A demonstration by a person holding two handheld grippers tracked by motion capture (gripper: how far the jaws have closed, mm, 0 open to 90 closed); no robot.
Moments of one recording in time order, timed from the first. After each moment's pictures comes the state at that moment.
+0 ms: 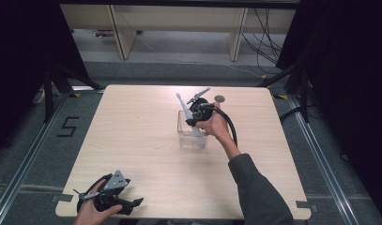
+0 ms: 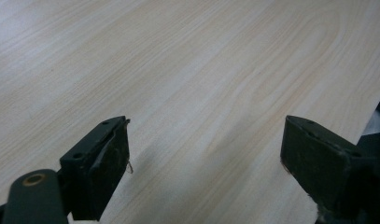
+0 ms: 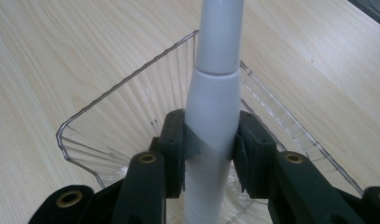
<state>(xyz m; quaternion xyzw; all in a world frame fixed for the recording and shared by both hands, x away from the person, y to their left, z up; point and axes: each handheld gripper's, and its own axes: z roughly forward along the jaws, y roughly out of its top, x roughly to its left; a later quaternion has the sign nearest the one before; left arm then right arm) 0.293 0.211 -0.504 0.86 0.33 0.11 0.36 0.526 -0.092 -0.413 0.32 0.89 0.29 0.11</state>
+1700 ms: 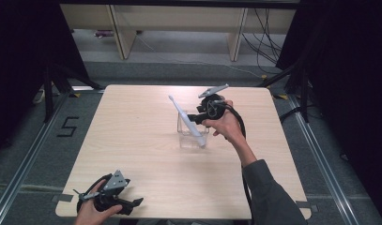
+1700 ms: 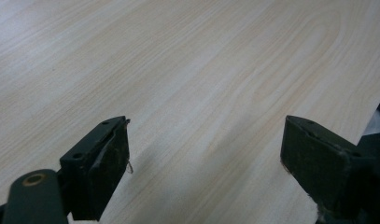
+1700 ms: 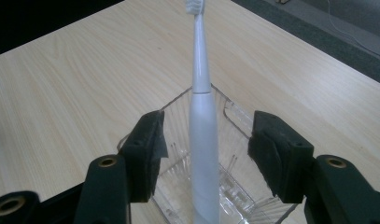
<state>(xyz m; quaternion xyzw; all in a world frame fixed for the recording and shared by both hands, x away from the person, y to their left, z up) 0.292 0.211 -0.504 0.86 0.33 0.11 0.36 0.501 -0.122 -0.378 0.33 0.85 0.40 0.12</state>
